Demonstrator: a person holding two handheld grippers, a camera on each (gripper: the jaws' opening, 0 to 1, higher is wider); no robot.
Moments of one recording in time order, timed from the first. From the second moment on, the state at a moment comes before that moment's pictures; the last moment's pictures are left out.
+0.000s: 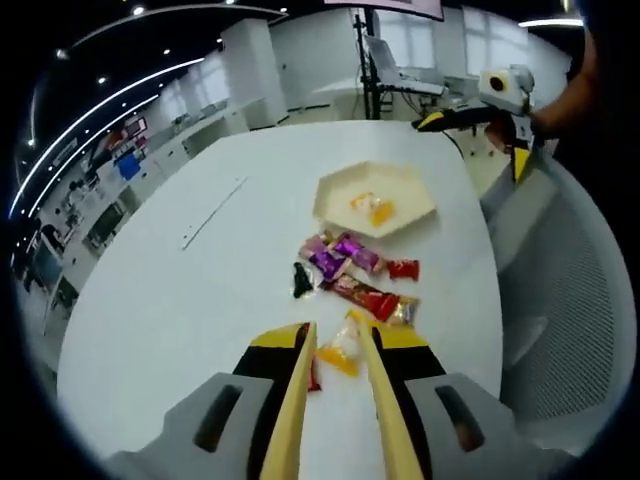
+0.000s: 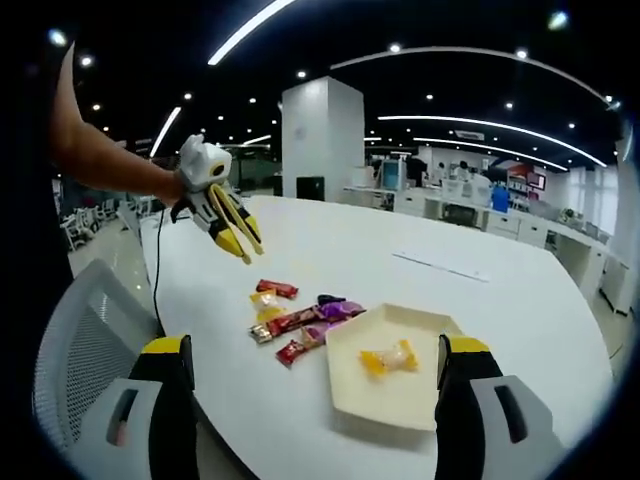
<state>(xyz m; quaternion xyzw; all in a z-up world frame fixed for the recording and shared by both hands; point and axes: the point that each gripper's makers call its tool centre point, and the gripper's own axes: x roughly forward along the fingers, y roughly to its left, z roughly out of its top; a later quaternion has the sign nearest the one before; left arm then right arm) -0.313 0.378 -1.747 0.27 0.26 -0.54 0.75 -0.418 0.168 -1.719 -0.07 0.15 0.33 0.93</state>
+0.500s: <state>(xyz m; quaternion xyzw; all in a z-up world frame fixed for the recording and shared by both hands) -0.312 0.380 -1.789 0.26 0.28 -0.53 0.76 -0.418 0.168 -1.720 -0.09 0.15 0.32 0.93</state>
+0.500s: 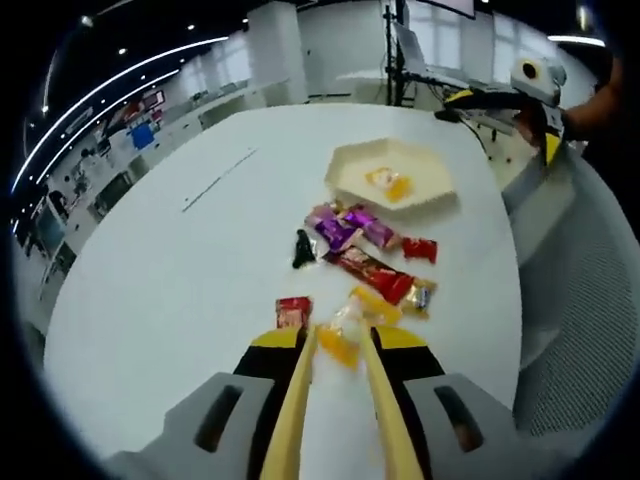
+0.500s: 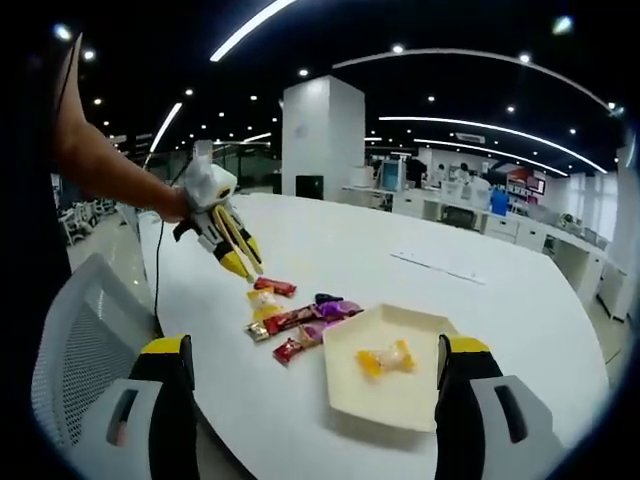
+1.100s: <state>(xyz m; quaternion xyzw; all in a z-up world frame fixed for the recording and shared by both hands) -0.312 0.361 -1.822 0.44 0.27 -0.60 0.61 -0.417 0.167 -1.720 -0.09 0.15 0.32 0.93</state>
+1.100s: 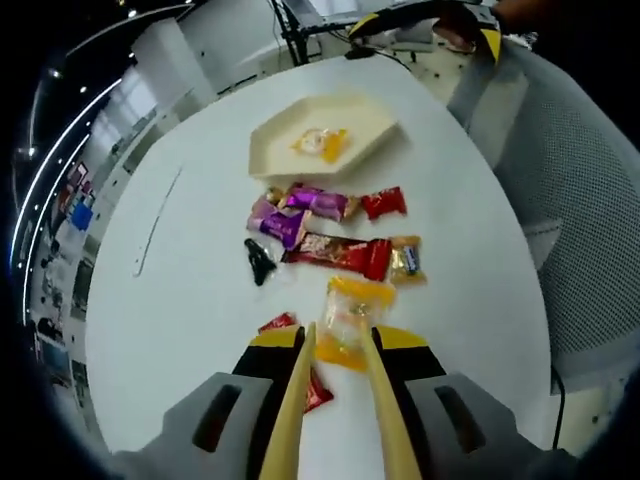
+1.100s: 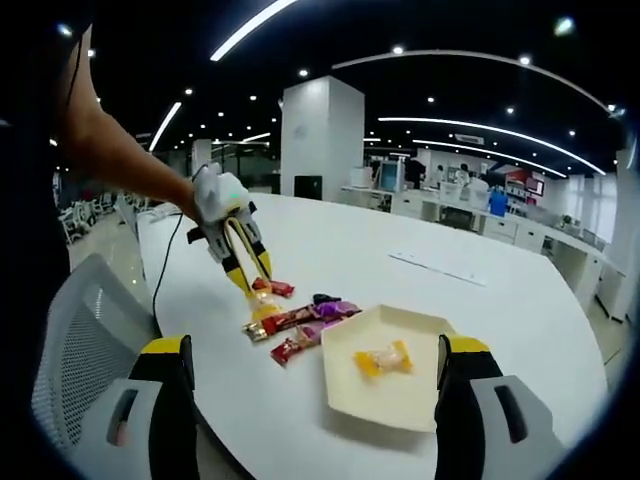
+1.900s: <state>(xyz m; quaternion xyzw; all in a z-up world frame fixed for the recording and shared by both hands) -0.324 0.342 -1.828 0.38 0.33 -0.63 0.59 -0.415 0.163 -1.718 -0.07 0.14 0.31 0.94</state>
